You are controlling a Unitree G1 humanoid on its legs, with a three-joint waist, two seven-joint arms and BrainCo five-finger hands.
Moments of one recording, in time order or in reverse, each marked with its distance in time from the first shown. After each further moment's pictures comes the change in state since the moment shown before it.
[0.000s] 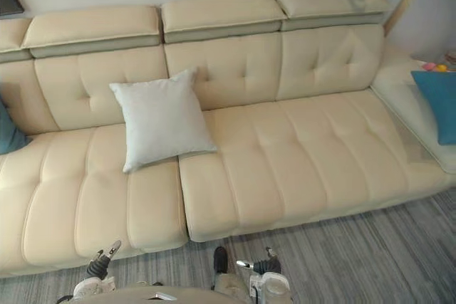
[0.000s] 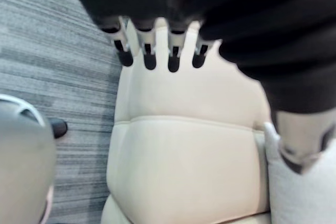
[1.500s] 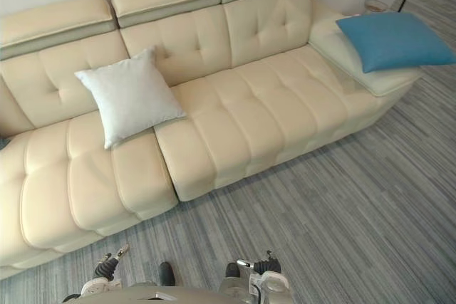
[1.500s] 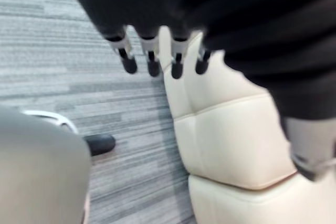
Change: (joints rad) left arm -0.027 0.002 -0.091 0.076 0.026 0.041 0.020; right arm -0.020 0.003 -0.056 0.081 0.038 0.020 -0.008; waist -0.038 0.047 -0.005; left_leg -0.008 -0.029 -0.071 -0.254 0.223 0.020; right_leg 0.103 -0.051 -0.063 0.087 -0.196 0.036
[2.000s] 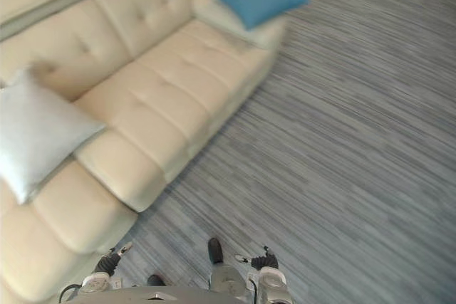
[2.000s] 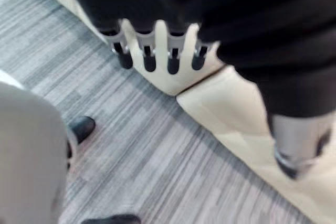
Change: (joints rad) left arm -0.059 0.035 -0.034 0.029 0.056 0.005 -0.028; right arm -0.039 -0.003 -0.001 -0.001 0.036 0.000 0.001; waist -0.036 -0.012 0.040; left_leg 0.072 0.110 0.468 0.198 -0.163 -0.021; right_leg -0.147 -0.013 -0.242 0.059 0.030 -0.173
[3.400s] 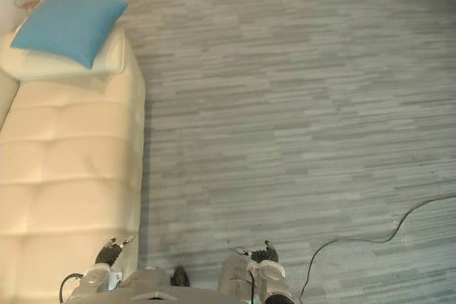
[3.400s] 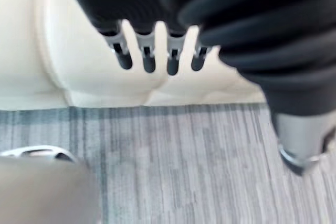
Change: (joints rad) left arm -0.006 0.018 -0.071 -0.027 0.027 0.016 0.009; right arm -0.043 0.002 0.011 0.037 0.005 -0.009 -0.017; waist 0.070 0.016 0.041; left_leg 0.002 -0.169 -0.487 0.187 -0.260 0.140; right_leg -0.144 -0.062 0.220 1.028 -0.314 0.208
